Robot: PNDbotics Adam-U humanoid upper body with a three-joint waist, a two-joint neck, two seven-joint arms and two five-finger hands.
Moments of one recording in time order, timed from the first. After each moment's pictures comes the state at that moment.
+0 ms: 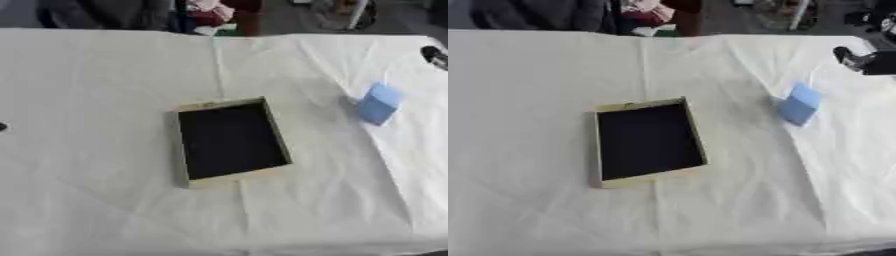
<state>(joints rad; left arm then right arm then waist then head) -0.24 0.17 -0.03 -1.78 -0.30 -0.17 0.23 -0.16 -1.13 -0.08 -1.27 0.16 -0.32 0.19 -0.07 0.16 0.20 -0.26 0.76</state>
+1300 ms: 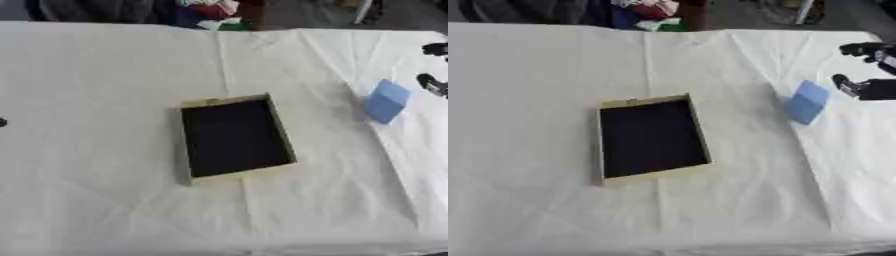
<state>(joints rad) -0.26 0.17 -0.04 -1.78 -0.30 -0.17 0.21 -0.12 -1.08 -0.08 -1.23 0.21 -0.32 0.22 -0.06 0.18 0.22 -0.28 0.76</state>
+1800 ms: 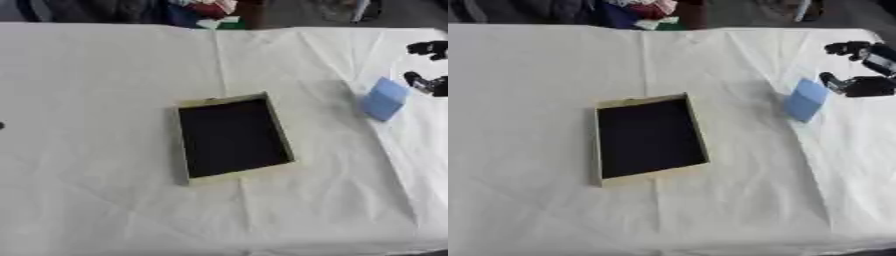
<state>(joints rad) -0.26 0.17 -0.04 -1.78 -0.30 -0.17 0.20 -0.15 -1.07 -0.06 -1.23 0.23 -0.32 0.24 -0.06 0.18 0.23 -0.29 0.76</state>
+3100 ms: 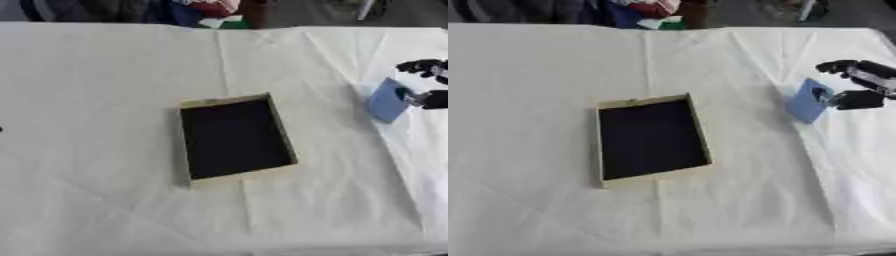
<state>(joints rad) -0.26 0.17 -0.04 -1.78 -0.30 -0.17 0.19 -0.17 -1.04 -0.03 -1.16 0.27 -0.31 0.29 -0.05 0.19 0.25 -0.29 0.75</state>
